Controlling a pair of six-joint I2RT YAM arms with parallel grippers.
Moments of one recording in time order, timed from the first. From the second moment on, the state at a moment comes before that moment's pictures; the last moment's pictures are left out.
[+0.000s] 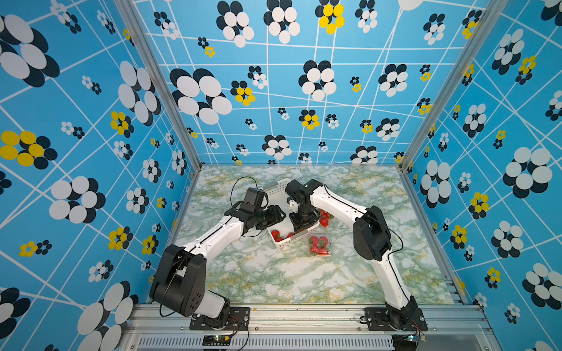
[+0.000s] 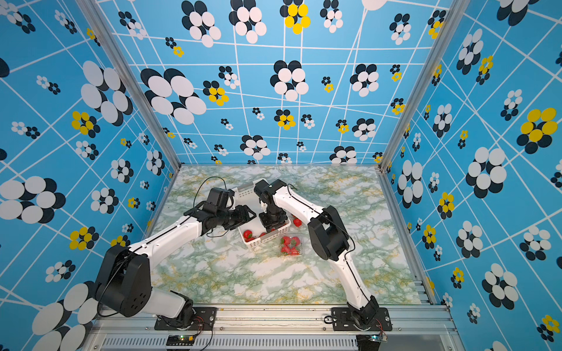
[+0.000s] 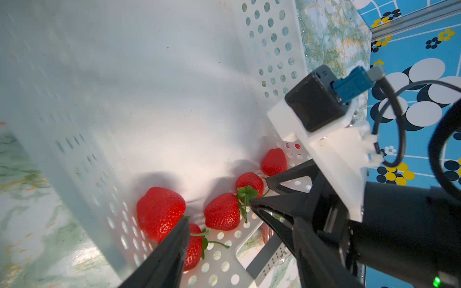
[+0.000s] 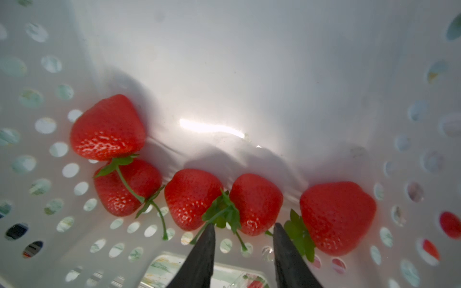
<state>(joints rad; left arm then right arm) -0.38 1.47 0.95 -0.33 0.37 -0.71 0.73 2.31 2.05 -1.26 -0.14 0.22</state>
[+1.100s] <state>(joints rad) -0.38 1.48 0.95 -0.32 0.38 -0.71 0.73 2.38 2.04 -1.23 -0.13 0.25</state>
